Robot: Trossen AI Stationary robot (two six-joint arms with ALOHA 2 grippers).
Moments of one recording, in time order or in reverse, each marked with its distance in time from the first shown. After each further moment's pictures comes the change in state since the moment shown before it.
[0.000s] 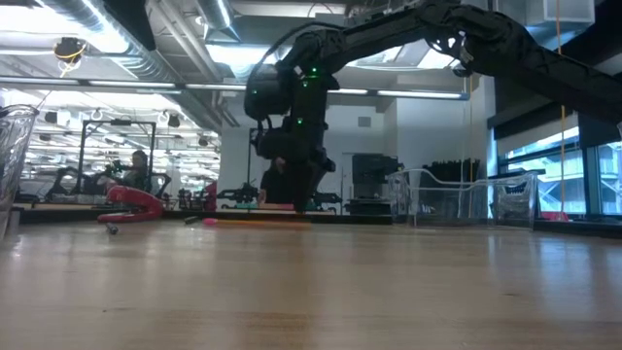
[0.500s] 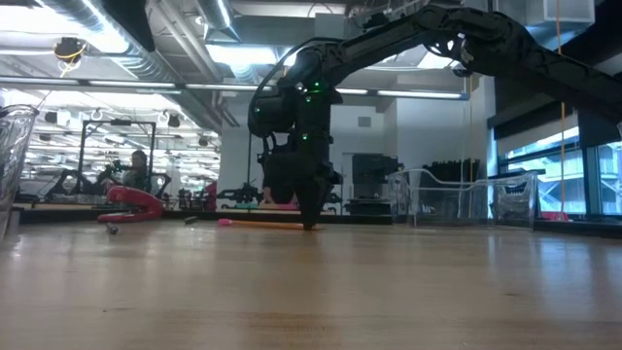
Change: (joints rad) left arm -0.003 0.009 0.000 -0.004 0.008 -0.014; right arm -0.003 0.003 -0.102 0.038 0.000 0.022
